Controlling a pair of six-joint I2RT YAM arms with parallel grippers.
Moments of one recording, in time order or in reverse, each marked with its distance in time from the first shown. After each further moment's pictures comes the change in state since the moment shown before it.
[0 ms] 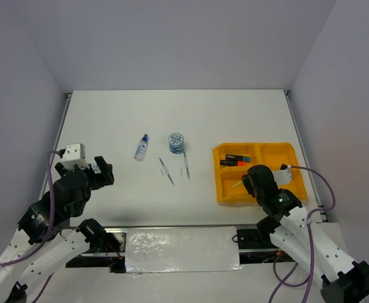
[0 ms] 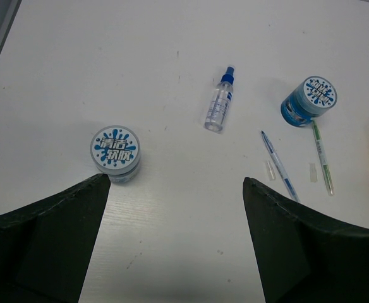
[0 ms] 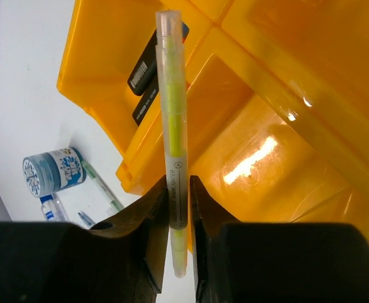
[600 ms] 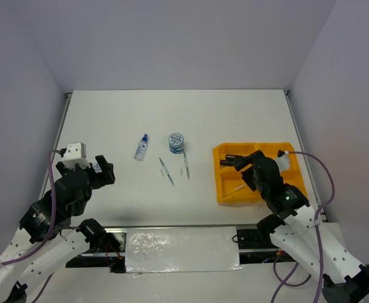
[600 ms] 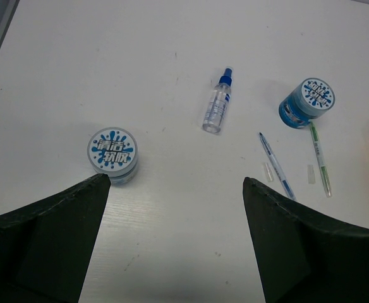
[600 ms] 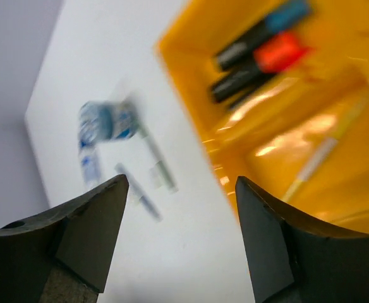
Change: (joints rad) left arm 0.002 0.011 -0.002 0.018 0.005 0.000; right arm 0.014 0.000 0.125 0.009 -0.094 -0.153
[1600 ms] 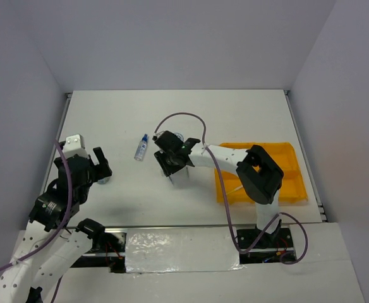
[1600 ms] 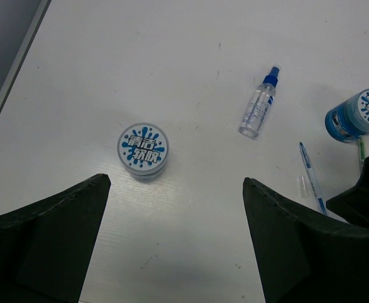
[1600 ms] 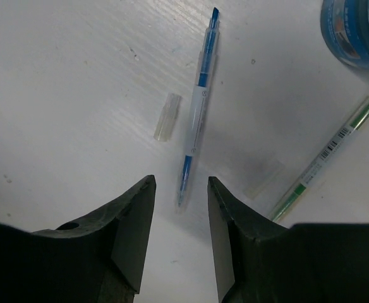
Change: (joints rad) left arm 0.275 0.106 0.000 0.032 0.126 0.052; right arm 0.425 1.316 0.822 0.145 -0.341 -0.937
